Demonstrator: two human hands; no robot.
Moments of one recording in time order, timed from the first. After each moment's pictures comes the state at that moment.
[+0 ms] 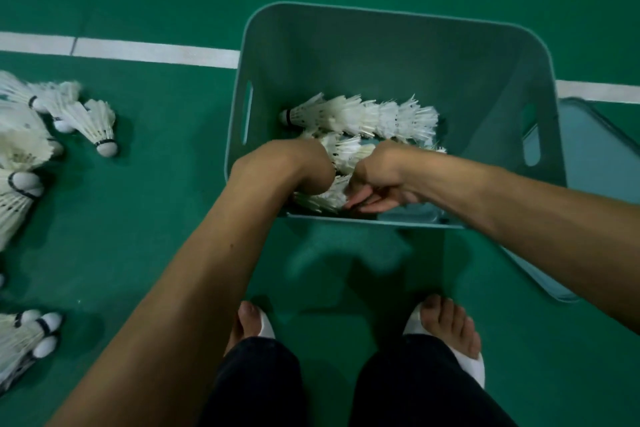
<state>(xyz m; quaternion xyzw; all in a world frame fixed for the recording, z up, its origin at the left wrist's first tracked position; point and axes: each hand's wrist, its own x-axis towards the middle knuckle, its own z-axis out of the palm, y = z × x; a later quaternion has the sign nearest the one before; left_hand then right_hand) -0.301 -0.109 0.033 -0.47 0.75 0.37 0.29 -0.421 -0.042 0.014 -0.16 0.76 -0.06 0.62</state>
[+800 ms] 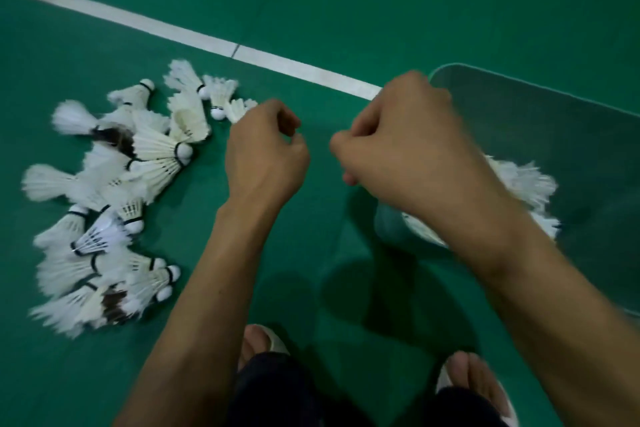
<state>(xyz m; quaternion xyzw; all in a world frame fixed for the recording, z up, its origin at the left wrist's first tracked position) -0.113 -0.149 0.056 -0.67 0.64 0.27 -0.26 -0.252 -0.091 0.155 -0.57 0.77 -0.18 0.24</state>
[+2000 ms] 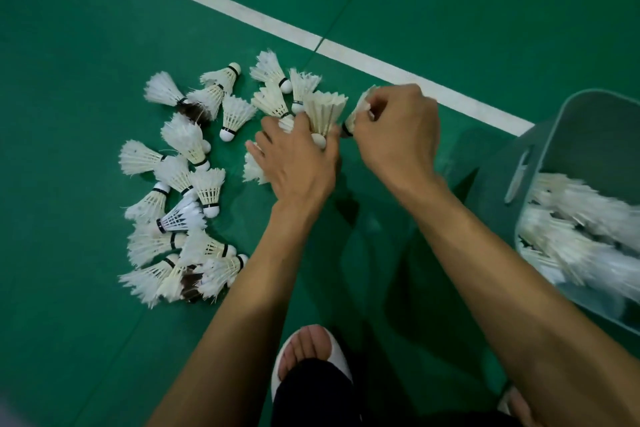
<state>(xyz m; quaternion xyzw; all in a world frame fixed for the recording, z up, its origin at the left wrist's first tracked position) -0.045 -0.183 -0.007 -0.78 0.59 0.10 -0.16 -0.163 -0.188 0.050 -0.55 0.76 -0.29 0.15</state>
